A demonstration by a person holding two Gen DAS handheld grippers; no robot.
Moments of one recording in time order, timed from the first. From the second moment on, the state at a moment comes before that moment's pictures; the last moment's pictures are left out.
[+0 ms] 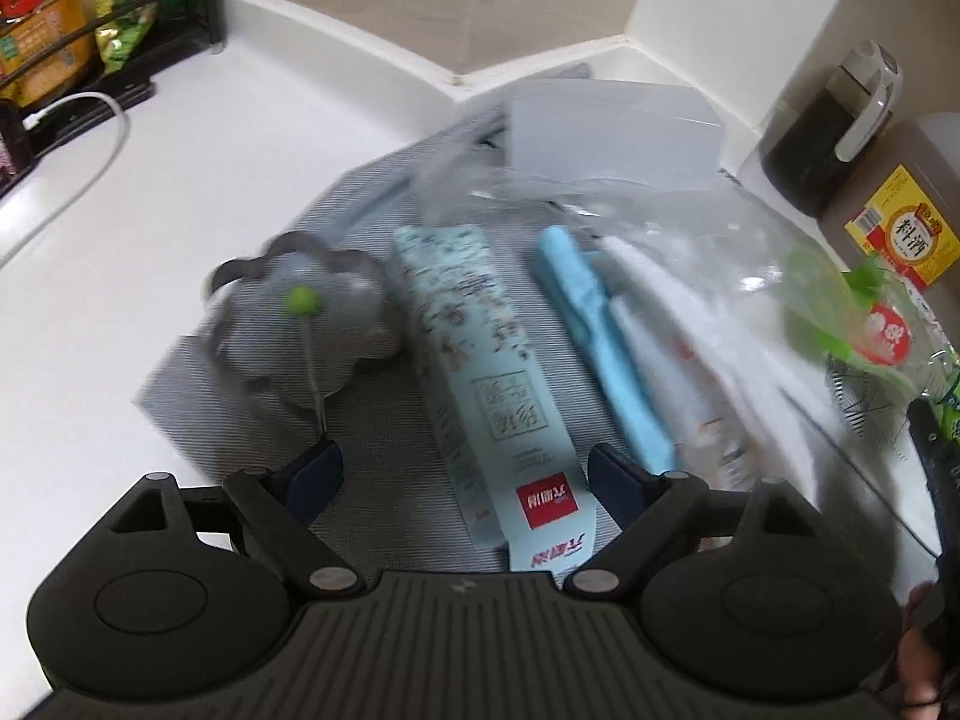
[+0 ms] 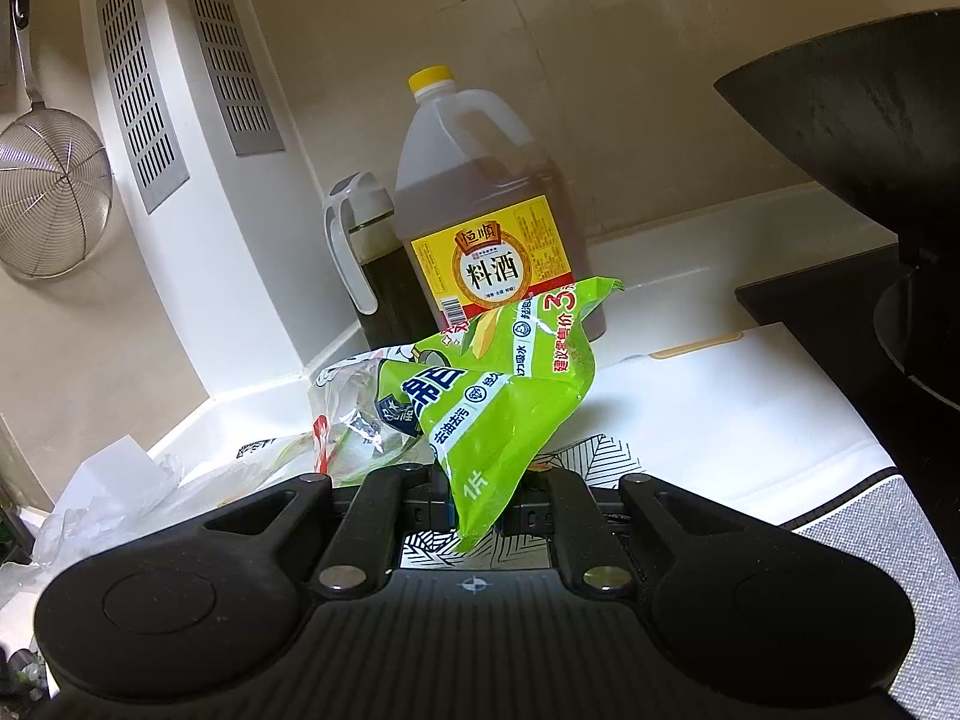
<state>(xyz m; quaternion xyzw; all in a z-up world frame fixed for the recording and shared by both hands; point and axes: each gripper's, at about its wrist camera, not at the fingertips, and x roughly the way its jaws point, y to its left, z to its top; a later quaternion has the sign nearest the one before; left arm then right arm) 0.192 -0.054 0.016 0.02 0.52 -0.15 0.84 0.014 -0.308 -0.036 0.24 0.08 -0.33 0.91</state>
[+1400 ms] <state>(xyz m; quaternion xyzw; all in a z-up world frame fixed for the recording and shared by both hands) 0.098 0.017 0.114 -0.04 0.41 -0.28 0.87 -0.028 -0.295 -0.020 0.21 -0.05 -0.37 0.90</state>
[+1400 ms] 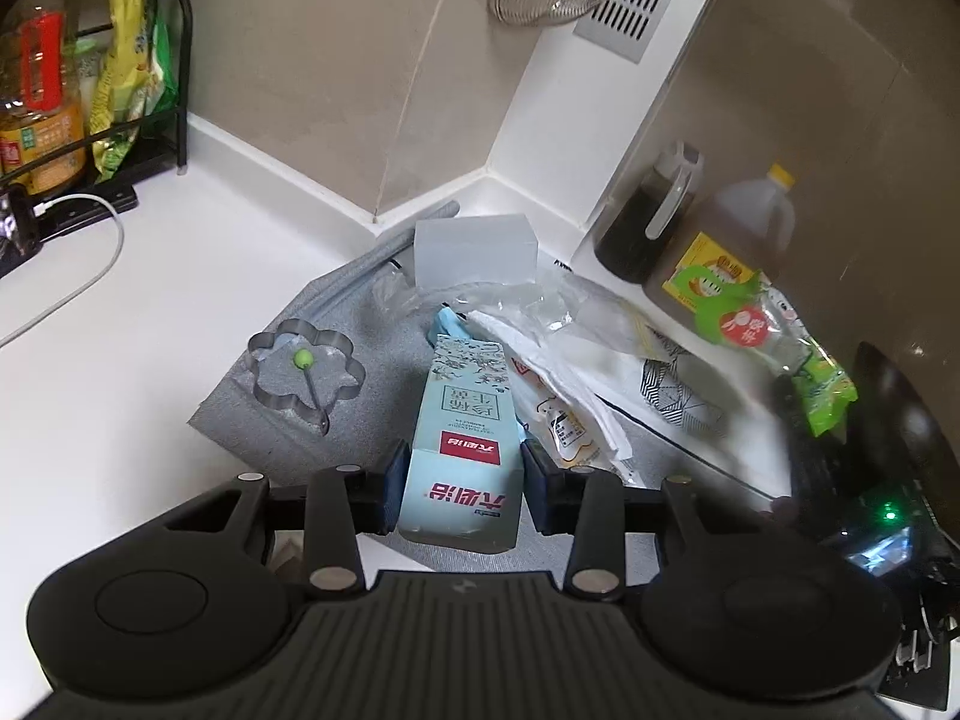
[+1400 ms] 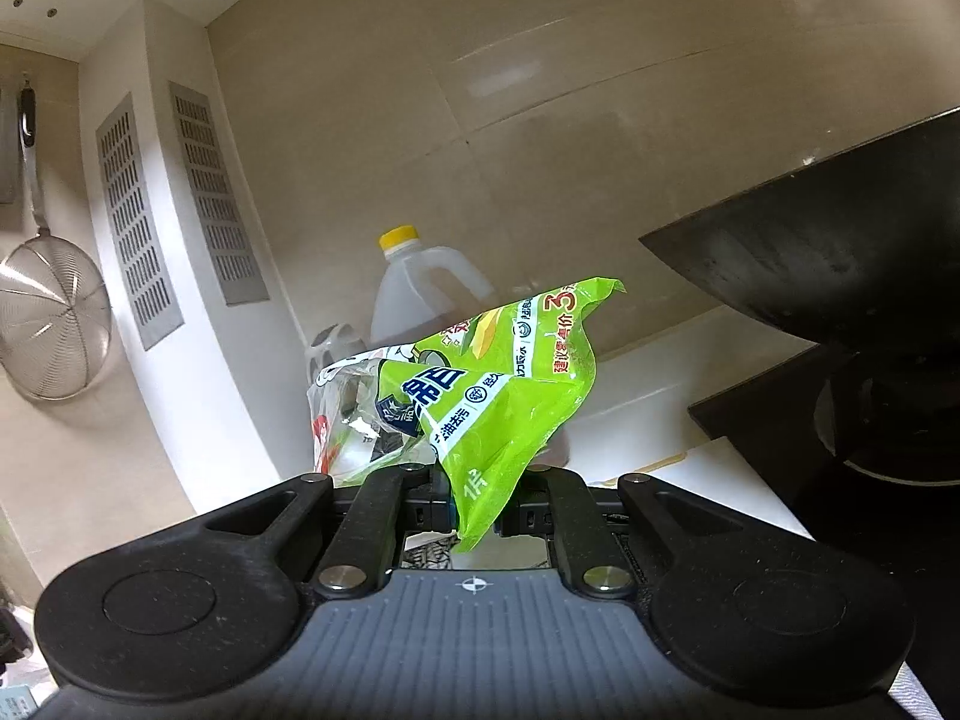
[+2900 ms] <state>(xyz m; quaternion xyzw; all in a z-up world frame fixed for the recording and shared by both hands) -0.163 0.219 0.041 -0.05 0.36 -0.23 0.90 -0.276 -0.051 -0.008 0.07 0.16 -0.06 0.98</state>
